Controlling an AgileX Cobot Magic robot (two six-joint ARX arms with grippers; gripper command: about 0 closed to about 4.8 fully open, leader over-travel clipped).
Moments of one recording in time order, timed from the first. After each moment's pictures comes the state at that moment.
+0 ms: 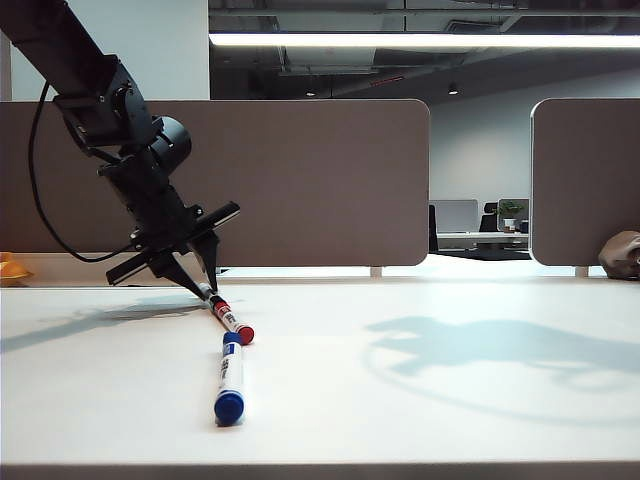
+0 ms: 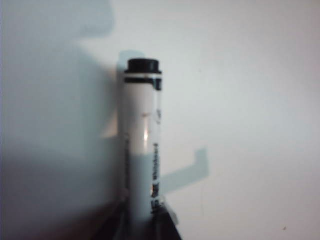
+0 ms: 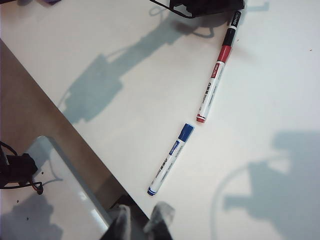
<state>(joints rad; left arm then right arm) -0.20 2.23 1.77 -0.48 0.23 -0.73 0.57 1.69 2.13 -1.37 -0.42 0.03</state>
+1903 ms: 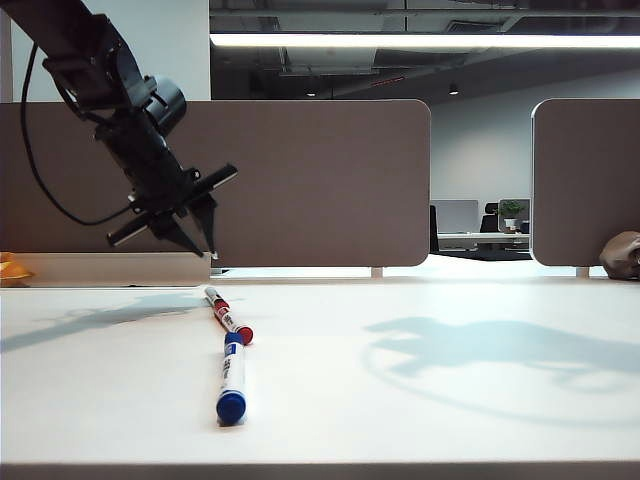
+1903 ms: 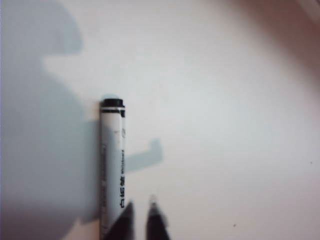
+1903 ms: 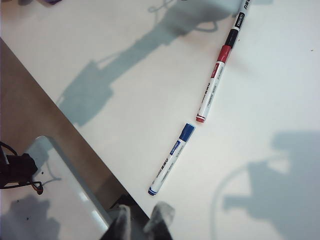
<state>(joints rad) -0.20 2.14 1.77 -0.46 0.19 -0.73 0.57 1.69 2.13 -1.37 -0.42 0.03</state>
